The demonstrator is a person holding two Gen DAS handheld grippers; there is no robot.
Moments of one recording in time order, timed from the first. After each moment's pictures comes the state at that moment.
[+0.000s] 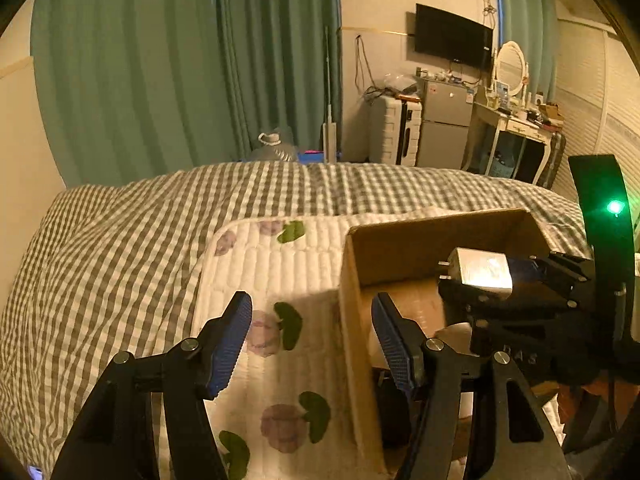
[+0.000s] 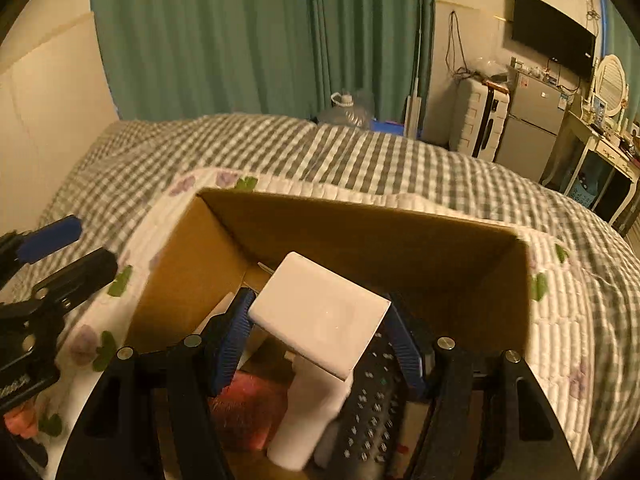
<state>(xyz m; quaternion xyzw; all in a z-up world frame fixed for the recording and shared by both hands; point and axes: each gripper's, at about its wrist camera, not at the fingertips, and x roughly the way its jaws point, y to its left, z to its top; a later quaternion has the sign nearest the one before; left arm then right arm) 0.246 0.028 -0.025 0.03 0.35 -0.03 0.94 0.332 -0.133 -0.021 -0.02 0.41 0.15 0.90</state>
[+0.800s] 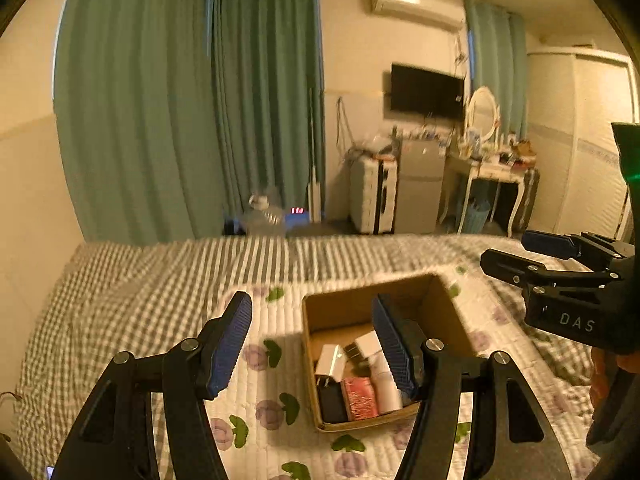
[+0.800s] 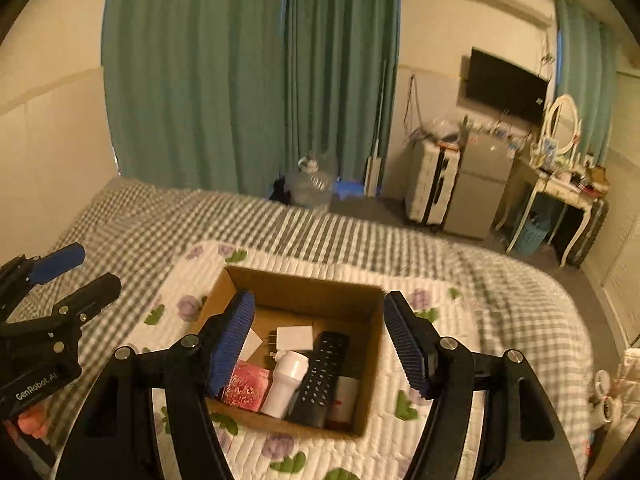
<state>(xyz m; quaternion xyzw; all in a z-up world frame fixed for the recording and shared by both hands) 0.125 0.009 0.099 0.04 0.24 -0.06 0.97 0.210 -0.183 0.136 -0.03 0.30 0.09 0.95</state>
